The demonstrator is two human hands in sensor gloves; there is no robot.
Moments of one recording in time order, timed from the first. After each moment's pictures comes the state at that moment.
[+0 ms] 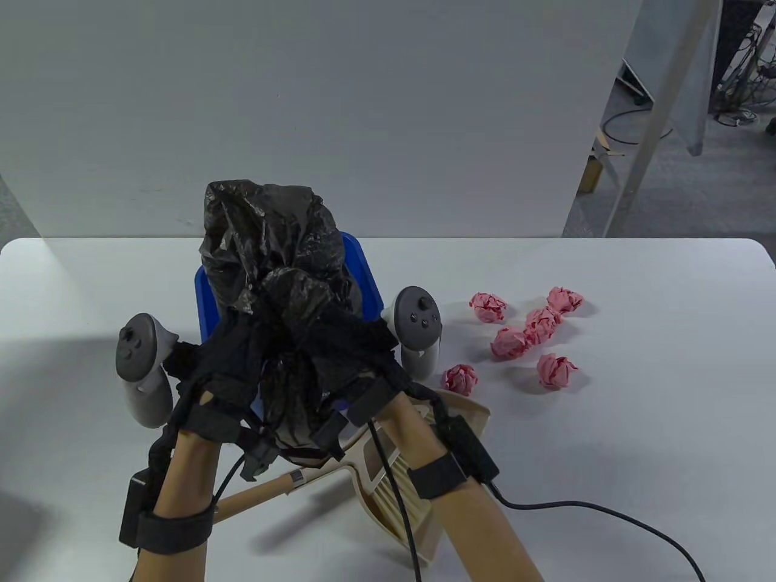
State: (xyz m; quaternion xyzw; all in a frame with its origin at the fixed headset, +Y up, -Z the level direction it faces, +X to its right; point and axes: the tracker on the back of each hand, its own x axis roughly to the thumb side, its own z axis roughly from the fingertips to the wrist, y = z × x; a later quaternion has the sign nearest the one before) left_hand -0.236 -0.526 -0.362 0.00 -0.23 0.72 0.66; right_hand -0.047 -0.530 -0.401 0.37 0.03 0.62 0.69
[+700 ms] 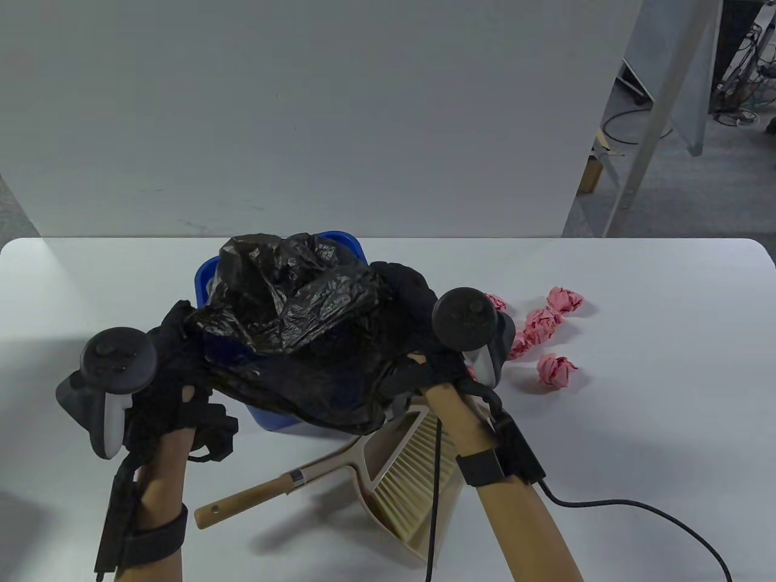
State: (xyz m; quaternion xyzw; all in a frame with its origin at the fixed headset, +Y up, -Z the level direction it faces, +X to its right) left_hand -0.311 -0.546 -0.337 0.15 0.18 0.32 0.92; right_hand 0.055 -0.559 -0.417 0.12 -0.15 0.87 0.46
